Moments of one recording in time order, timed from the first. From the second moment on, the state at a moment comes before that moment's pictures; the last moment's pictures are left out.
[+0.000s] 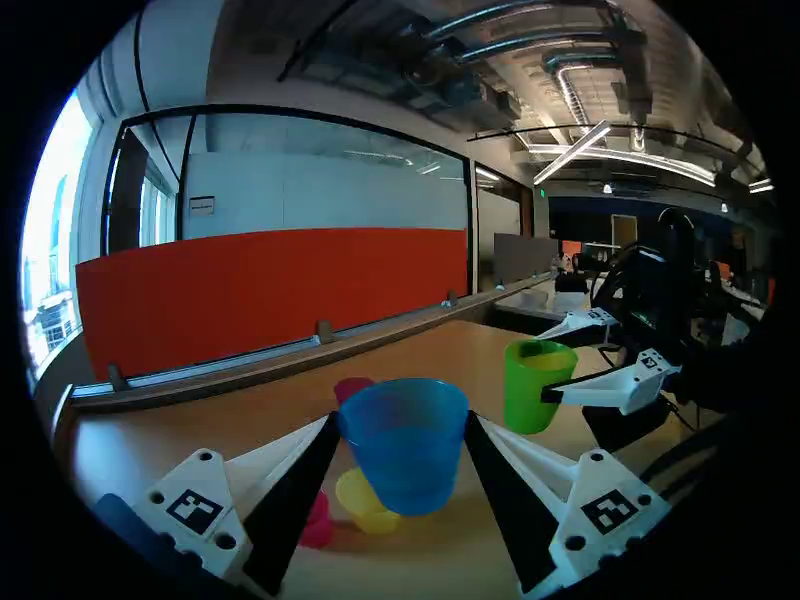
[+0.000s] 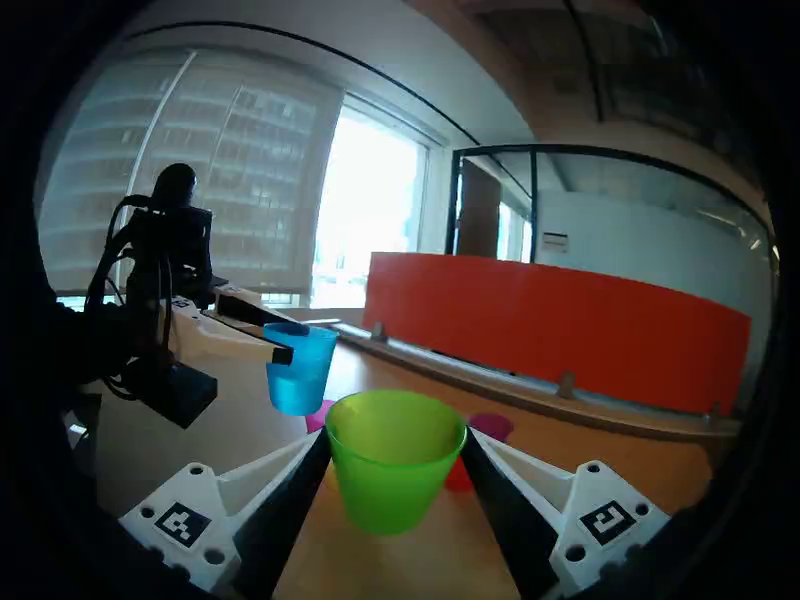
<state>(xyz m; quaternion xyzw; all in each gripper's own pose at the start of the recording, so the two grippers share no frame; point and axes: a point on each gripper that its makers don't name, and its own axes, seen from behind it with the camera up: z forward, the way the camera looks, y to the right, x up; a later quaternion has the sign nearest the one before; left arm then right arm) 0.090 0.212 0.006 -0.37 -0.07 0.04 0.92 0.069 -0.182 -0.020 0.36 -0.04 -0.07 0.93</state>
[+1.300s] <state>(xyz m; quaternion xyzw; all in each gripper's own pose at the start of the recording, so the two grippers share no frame) 0.089 0.197 -0.002 -0.37 -0.04 0.17 0.91 0.044 -0.237 -0.037 0.43 -0.06 -0.10 0.90</state>
